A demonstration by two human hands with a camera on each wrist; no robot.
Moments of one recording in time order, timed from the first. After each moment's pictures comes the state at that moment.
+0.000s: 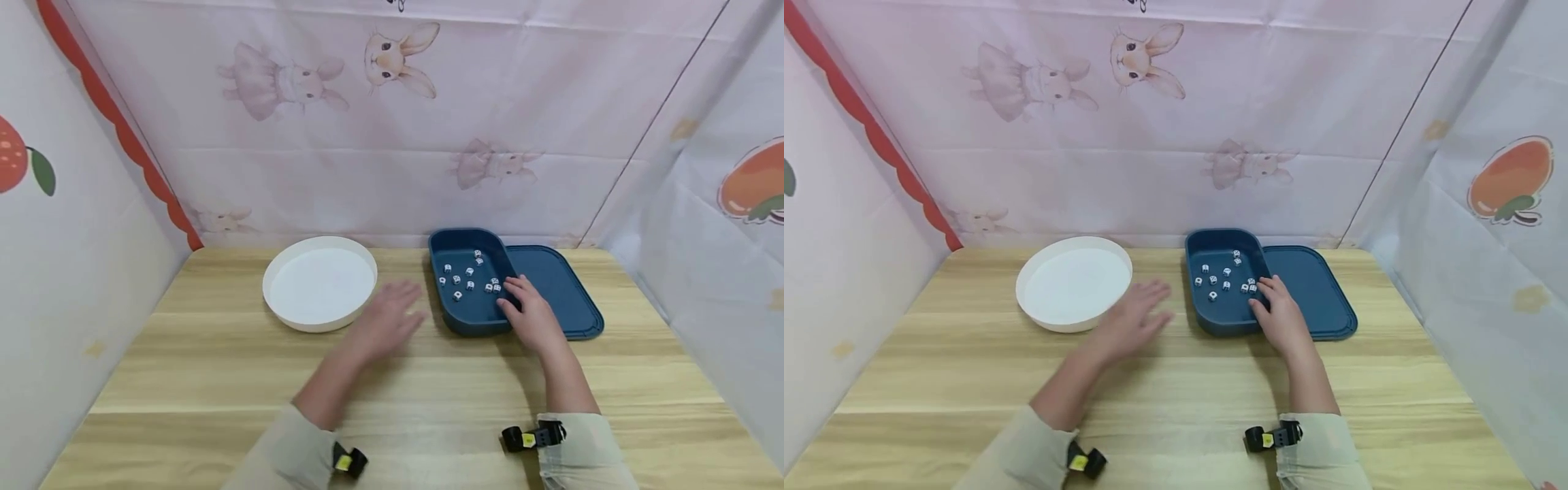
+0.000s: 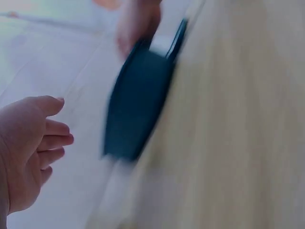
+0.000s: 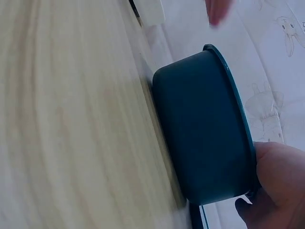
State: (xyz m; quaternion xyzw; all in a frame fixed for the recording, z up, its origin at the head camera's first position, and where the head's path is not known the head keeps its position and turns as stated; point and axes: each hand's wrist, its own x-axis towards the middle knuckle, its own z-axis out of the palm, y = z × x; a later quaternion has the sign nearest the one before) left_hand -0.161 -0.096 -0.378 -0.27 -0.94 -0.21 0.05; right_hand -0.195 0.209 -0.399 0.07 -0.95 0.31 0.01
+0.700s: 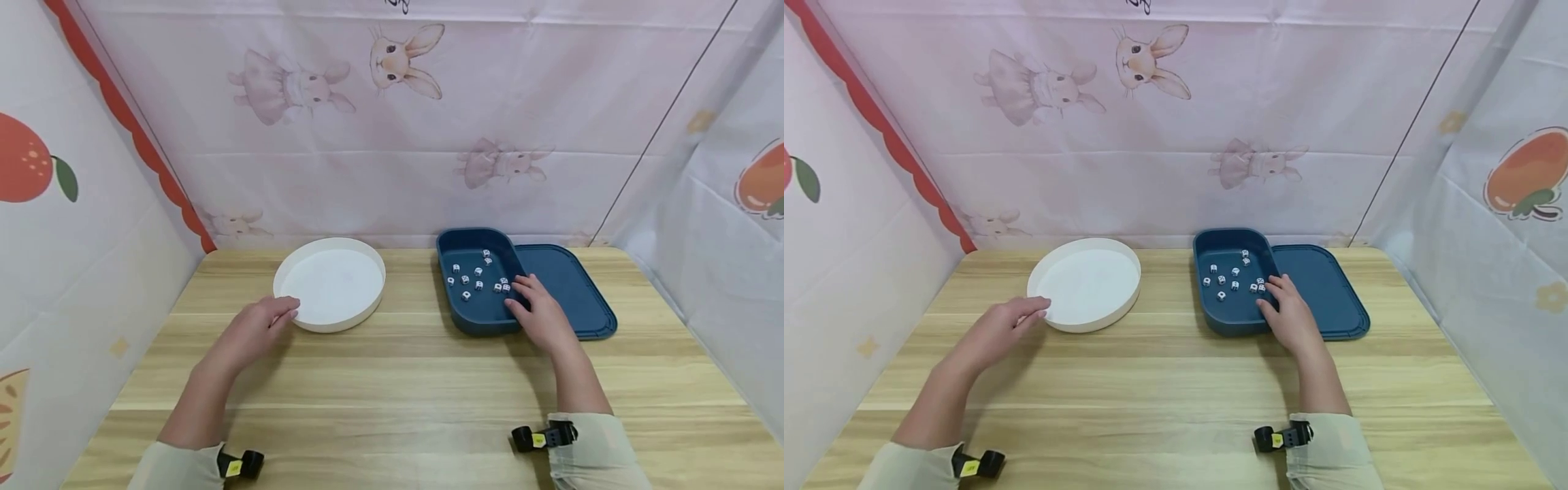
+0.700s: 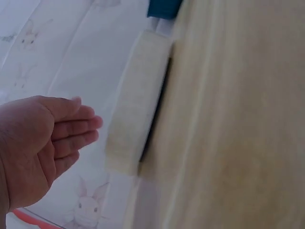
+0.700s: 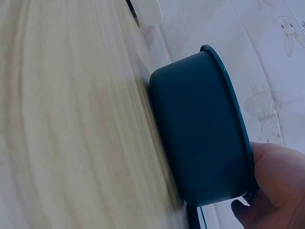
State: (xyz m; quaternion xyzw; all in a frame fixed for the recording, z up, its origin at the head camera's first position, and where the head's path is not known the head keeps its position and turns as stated) left_hand -0.133 -0.291 -0.377 -0.14 -0.96 -0.24 0.05; right_hand -0.196 0.209 -0.397 0.07 -0.95 0.31 -0.01
